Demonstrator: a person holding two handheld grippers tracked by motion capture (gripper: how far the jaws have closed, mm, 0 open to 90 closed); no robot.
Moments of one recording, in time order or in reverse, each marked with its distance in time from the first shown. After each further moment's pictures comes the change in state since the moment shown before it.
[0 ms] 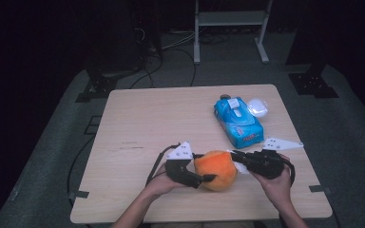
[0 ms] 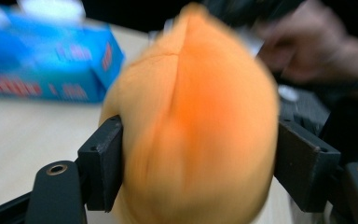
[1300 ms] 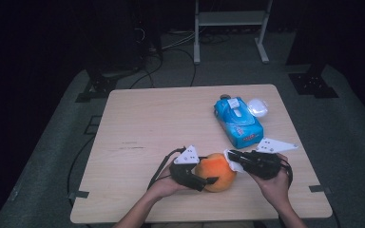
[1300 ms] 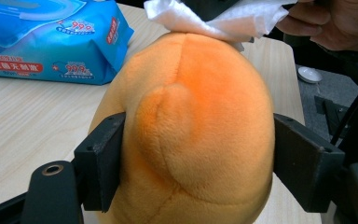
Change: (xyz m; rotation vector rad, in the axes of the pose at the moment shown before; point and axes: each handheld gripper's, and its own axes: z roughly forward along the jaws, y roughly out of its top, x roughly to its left) left arm -0.004 -0.016 0.025 0.103 0.057 0.021; right arm 0.015 0.006 0.006 0.039 -0.085 -0.145
